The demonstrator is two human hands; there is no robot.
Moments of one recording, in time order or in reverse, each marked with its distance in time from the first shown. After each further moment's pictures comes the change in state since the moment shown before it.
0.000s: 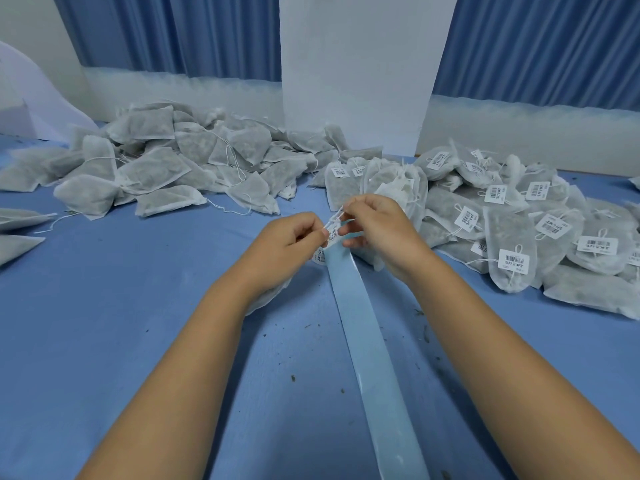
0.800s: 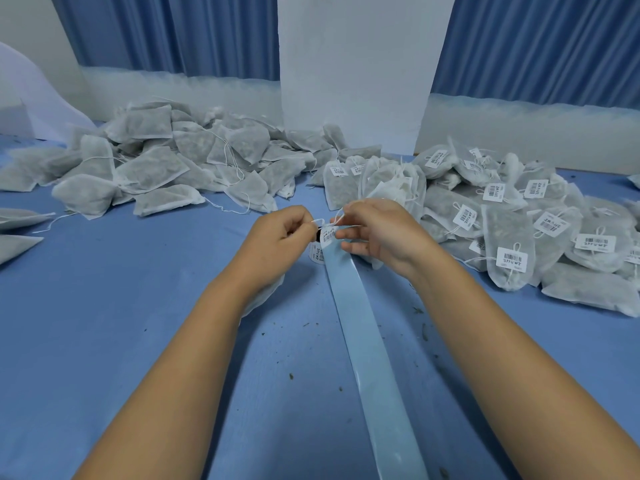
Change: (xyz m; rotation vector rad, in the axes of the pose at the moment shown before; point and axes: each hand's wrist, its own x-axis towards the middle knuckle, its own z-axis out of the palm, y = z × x) left_hand 0.002 -0.005 -0.002 0.006 0.136 0.058; right_hand -0.003 -0.006 -0.007 0.155 -0.099 0.168
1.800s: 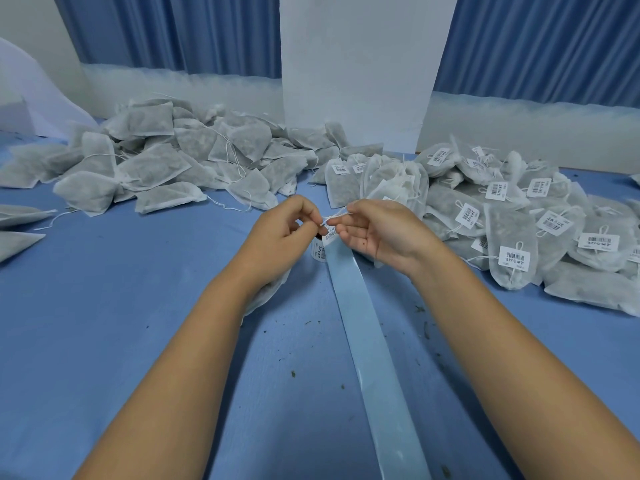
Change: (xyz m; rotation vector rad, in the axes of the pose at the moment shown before) left_hand 0.001 0.002 -0.002 -0.034 -0.038 -0.004; right_hand 0.002 0.000 0.001 0.266 -0.036 0.060
